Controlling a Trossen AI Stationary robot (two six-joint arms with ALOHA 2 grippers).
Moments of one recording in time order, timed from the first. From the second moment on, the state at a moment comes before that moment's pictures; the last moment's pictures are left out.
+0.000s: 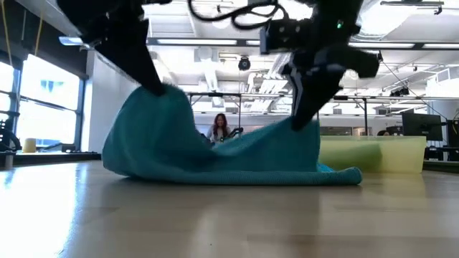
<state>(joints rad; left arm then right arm) -0.43 1.71 1.14 -0.68 -0.67 -0.76 0.25 1.79 1.26 -0.77 0.27 0.10</state>
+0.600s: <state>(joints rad) -0.42 1.43 1.14 -0.71 -1.08 -0.67 0.30 1.51 1.26 -0.94 0.69 0.02</state>
